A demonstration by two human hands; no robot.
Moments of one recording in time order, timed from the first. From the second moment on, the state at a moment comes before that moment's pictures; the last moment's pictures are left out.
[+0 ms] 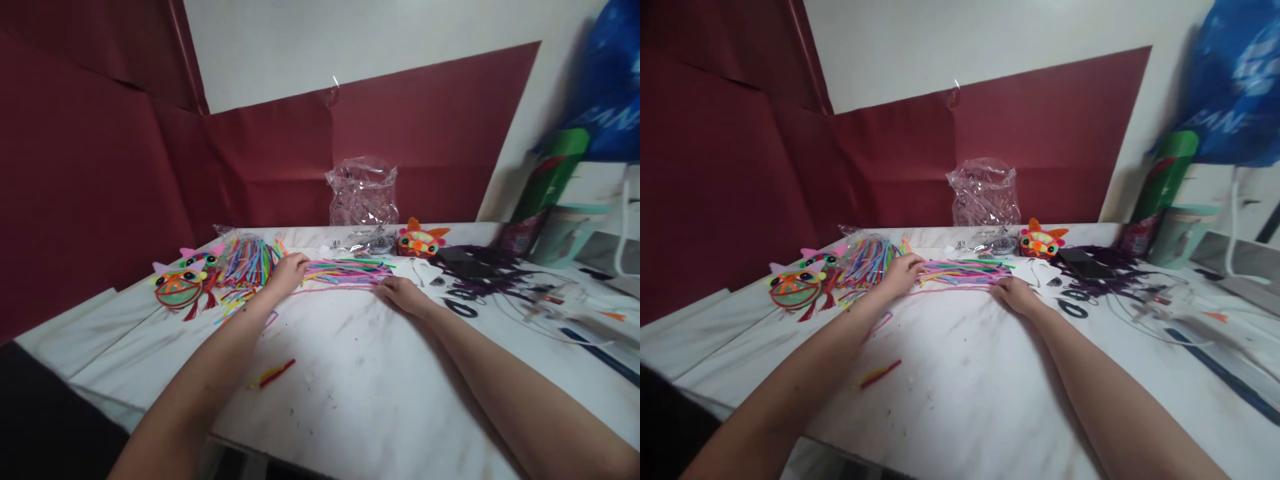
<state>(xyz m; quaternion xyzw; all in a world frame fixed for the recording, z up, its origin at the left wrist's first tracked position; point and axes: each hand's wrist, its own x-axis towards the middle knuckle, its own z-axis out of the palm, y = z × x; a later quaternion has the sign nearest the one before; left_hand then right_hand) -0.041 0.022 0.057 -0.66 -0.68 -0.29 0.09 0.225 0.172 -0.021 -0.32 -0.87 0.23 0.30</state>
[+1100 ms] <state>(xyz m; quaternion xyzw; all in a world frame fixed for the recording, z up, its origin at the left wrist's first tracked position) -0.083 -0.080 0.053 -0.57 -0.78 -0.24 0.03 0.226 0.179 -0.029 -0.35 -0.90 0.07 0.24</state>
